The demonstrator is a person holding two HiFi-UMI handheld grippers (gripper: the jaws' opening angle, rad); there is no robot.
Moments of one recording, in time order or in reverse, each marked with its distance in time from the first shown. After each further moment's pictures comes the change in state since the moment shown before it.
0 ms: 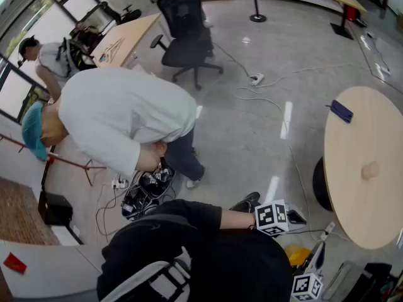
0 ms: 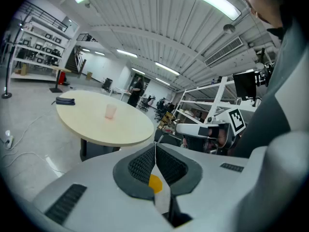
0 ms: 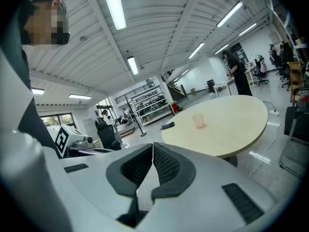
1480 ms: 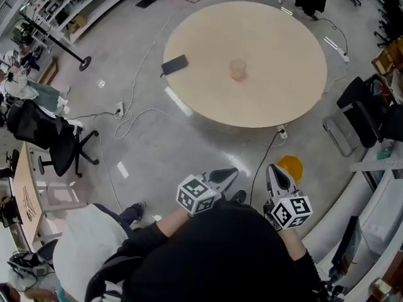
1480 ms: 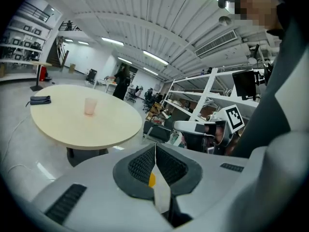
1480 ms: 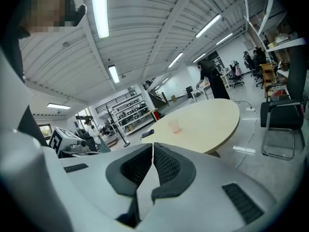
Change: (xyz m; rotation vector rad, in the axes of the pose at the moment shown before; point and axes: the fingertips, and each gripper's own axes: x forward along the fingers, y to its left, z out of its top) left arm 0.134 0.022 0.001 0.121 0.181 -0.267; right arm -0.002 -0.122 -0.003 0.128 -0.130 -0.331
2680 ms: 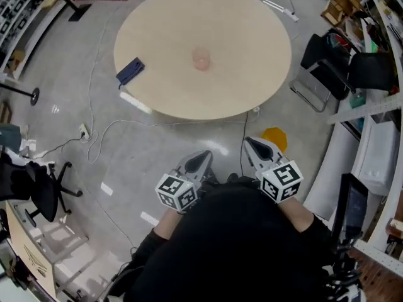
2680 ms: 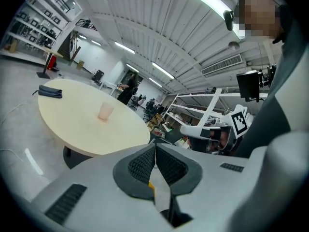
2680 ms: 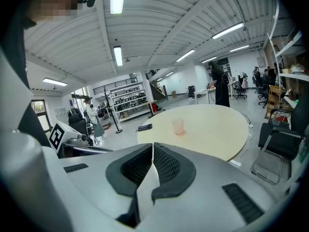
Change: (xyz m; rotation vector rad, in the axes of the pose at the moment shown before) left arm -0.027 0.100 0.039 -0.127 -0.122 -0.083; right arm 0.085 0.039 0.029 -0.180 0.111 -0.118
